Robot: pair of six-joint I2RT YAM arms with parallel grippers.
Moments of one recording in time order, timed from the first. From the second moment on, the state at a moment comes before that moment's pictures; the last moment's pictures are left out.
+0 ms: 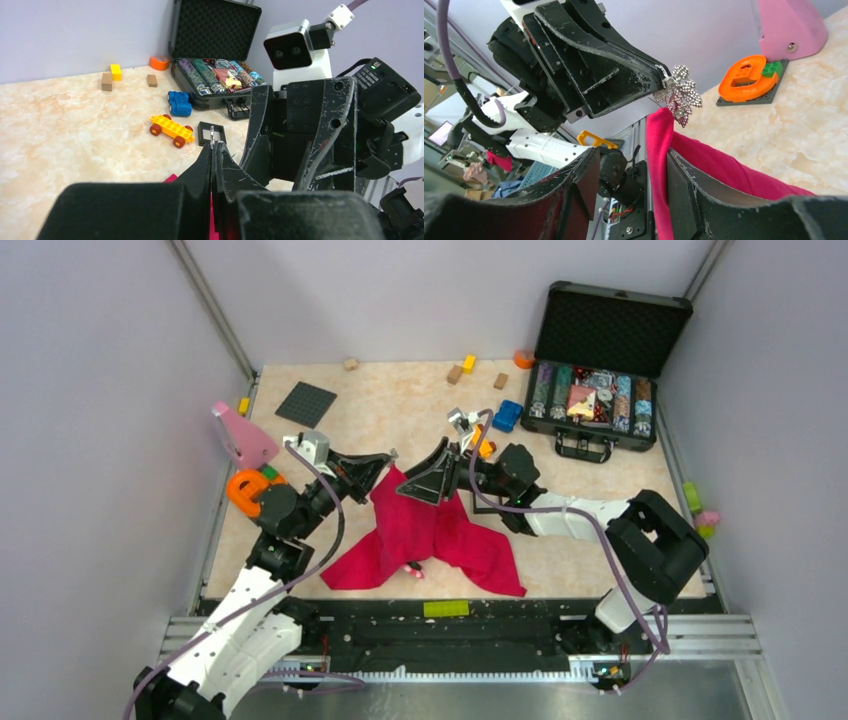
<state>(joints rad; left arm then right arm) -0.39 0.71 0.51 0.42 0.33 -0.40 0.78 1.59 0.82 1.08 -0.67 0.87</state>
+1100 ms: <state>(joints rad) -0.39 0.72 0.35 0.54 0.27 -0.38 0.78 1.58 0.99 0.88 -0.70 0.74</state>
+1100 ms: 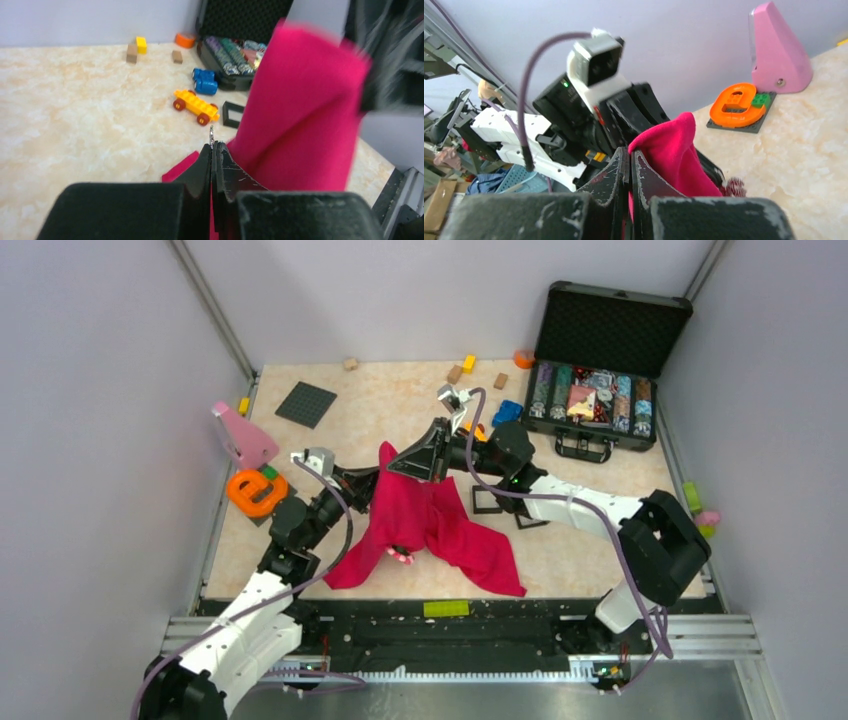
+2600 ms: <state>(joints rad) -0.38 0.69 0.80 -0.12 0.04 -0.50 0.71 1.57 1.10 0.46 -0.57 0.33</state>
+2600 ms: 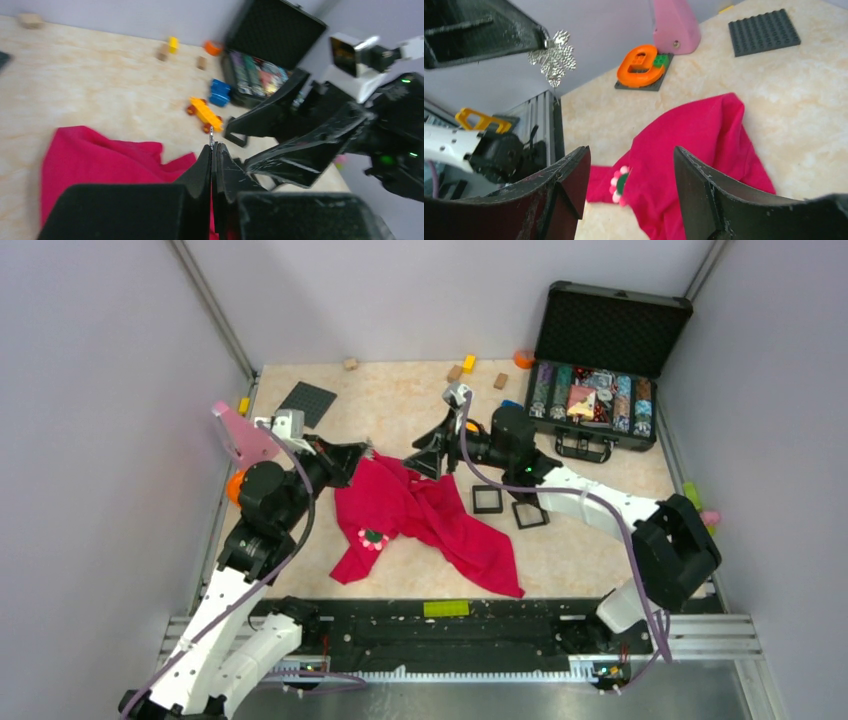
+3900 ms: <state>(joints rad) -0.38 0.83 0.76 0.37 0.70 -0.90 0.71 1.36 0.89 0.86 -0.83 0.53</state>
